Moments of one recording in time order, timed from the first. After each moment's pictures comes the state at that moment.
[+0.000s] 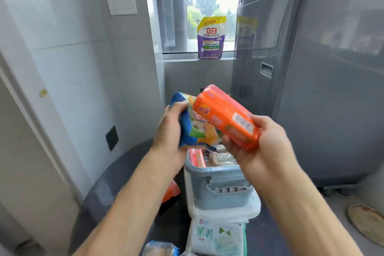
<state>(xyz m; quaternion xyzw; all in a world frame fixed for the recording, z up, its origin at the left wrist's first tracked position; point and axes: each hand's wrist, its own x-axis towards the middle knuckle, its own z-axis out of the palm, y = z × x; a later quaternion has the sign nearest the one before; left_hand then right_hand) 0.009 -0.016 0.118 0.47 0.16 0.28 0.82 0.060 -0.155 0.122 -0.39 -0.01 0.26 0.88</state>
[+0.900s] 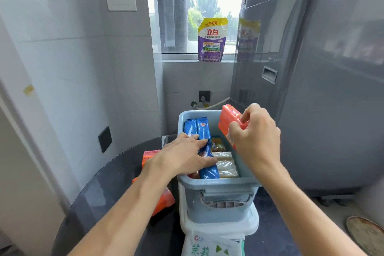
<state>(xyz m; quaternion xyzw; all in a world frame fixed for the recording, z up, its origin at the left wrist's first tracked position) 0.044 0.018 0.074 0.98 0.18 -0.03 0.11 0.132 -0.124 0.087 -0.84 -0.24 -0.25 0.42</state>
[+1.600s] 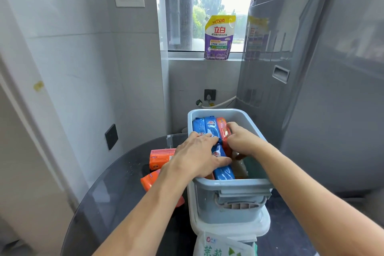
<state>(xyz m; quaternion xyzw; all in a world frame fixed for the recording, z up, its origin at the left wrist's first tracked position) 0.049 0.019 0.059 0.97 0.16 0.07 0.17 0.174 -0.074 0.068 -0.90 -0.29 0.18 0.28</state>
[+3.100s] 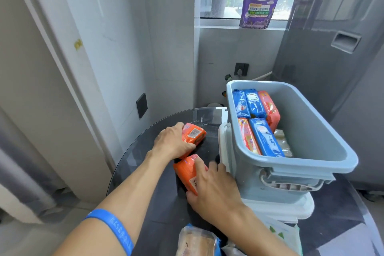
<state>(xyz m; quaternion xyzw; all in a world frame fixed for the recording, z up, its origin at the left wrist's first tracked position) -0.007 0.151 -0.053 0.89 0.39 0.09 0.21 -0.003 -0.034 -0.047 -0.87 -0.49 -0.01 0.07</state>
